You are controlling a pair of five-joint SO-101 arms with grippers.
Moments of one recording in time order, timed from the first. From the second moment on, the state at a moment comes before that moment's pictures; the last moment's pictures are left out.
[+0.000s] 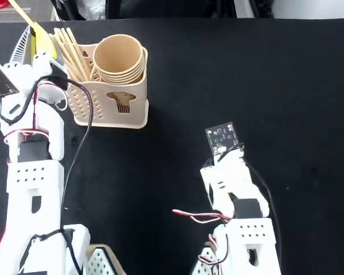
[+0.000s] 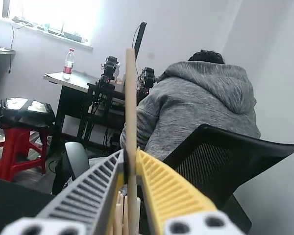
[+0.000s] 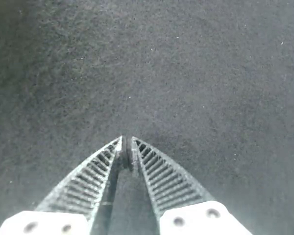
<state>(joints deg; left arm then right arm) -11.5 -41.9 47.1 -7.5 15.5 -2.6 -75.6 91.6 42.1 14.4</state>
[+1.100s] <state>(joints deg) -37.2 -13.5 9.5 59.8 -20.5 -2.6 -75.6 91.6 42.1 14.4</state>
